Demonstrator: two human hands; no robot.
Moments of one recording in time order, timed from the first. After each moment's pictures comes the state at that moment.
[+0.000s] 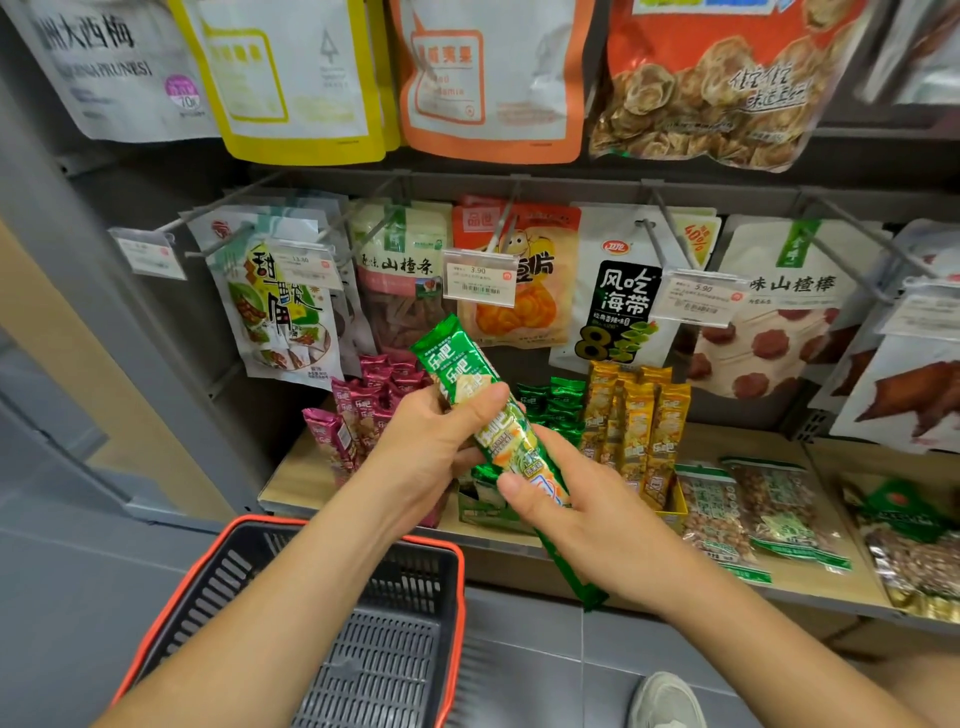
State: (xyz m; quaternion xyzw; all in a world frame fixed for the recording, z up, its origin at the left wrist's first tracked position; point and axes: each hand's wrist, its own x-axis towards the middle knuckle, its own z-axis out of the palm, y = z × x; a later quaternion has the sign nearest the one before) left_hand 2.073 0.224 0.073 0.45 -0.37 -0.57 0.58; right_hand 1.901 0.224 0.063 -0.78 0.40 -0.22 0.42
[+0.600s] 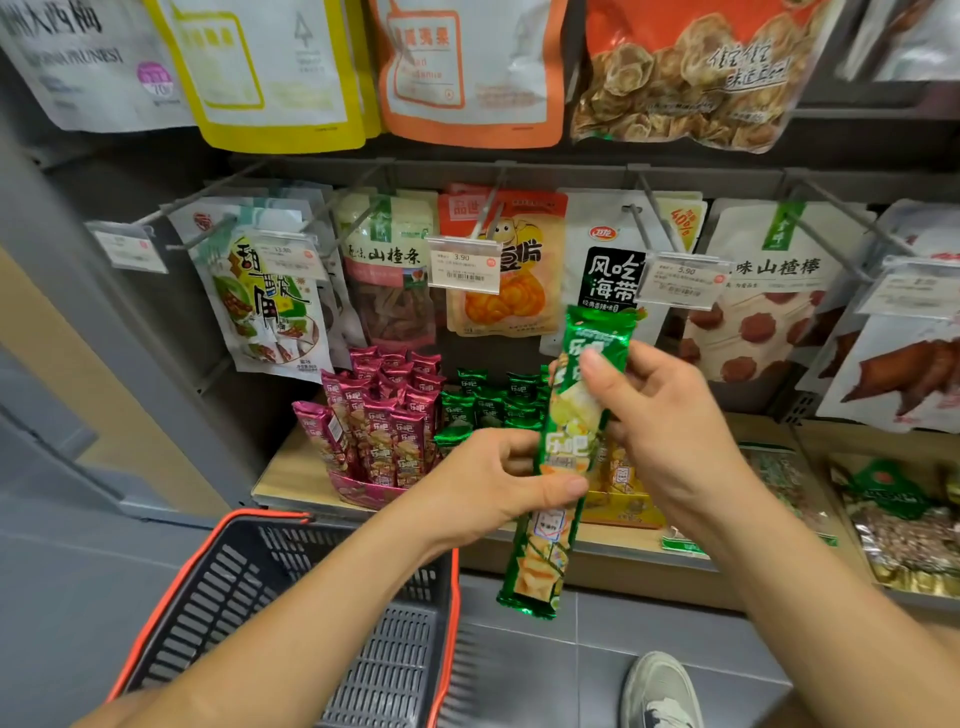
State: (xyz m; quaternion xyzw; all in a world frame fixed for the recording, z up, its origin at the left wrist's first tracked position) left_hand 2.037 0.237 0.061 0.46 -0.56 -0.58 0.39; right_hand 1.883 0.200 0.096 -0.57 0.37 -0.50 0.55
